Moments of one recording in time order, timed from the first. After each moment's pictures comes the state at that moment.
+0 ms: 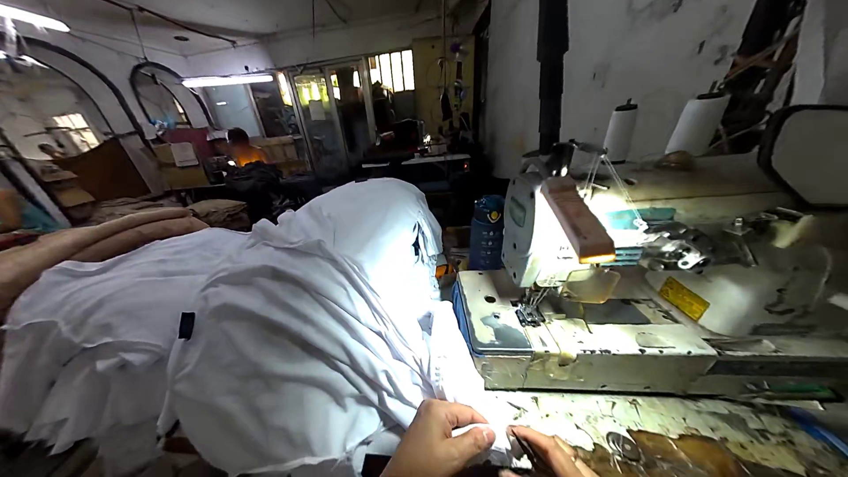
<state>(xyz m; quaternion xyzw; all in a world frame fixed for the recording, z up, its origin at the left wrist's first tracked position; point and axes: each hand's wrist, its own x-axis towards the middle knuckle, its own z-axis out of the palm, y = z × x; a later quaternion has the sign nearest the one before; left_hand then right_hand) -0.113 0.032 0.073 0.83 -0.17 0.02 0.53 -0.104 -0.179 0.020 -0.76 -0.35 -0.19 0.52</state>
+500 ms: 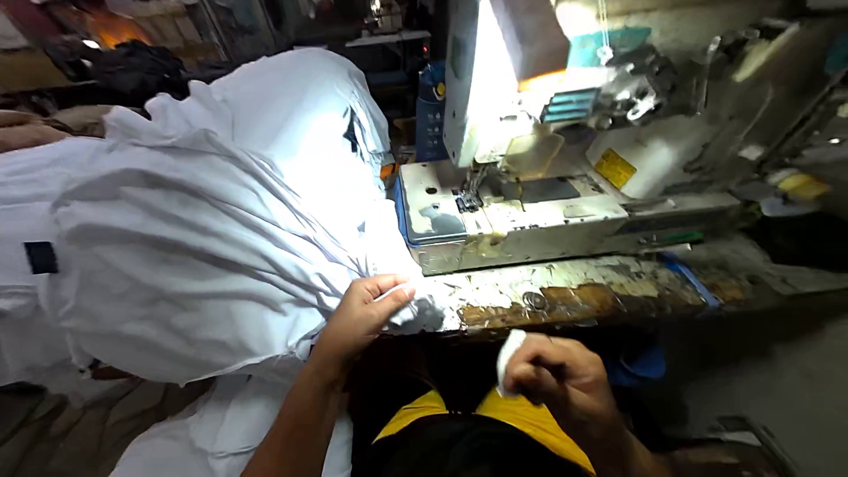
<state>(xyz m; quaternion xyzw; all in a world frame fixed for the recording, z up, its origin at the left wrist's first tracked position) -0.113 0.017 0.090 0.76 -0.04 0.03 0.65 -0.116 -0.229 0.037 -0.61 -0.38 -0.10 0.69</state>
